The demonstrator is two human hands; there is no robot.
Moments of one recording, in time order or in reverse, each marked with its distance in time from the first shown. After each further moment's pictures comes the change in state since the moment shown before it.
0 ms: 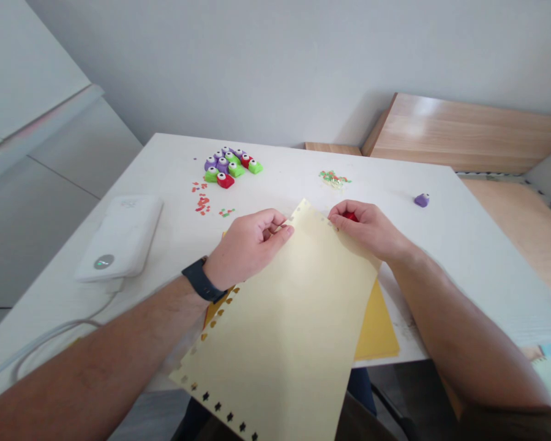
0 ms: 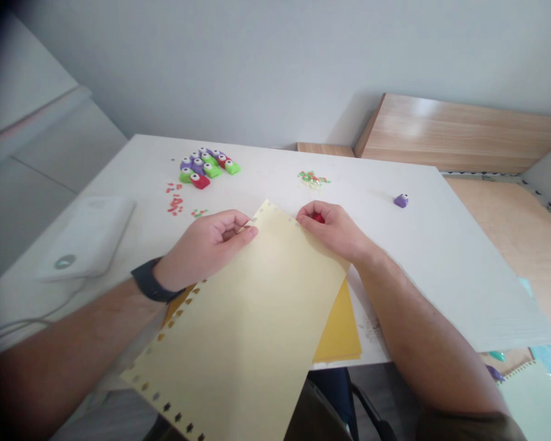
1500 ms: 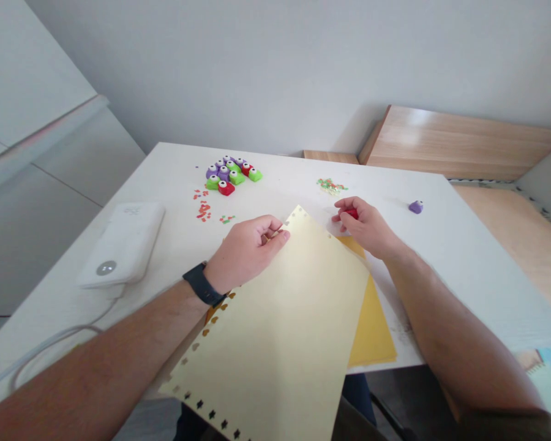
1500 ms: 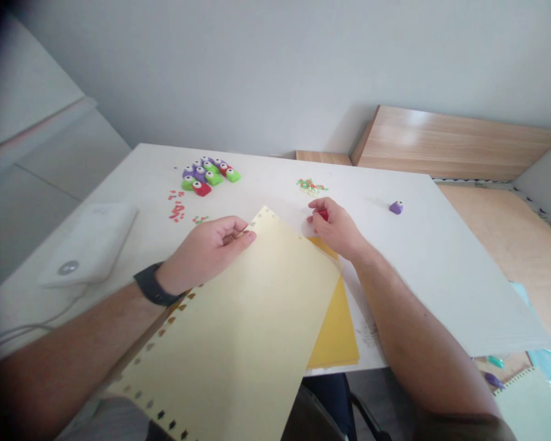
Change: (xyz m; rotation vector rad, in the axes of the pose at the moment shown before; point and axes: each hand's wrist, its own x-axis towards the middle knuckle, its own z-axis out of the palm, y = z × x) left_hand 0.004 -0.003 -0.002 0.093 0.029 -0.032; right_hand 0.036 0.043 -0.011 -0.076 0.266 -0.107
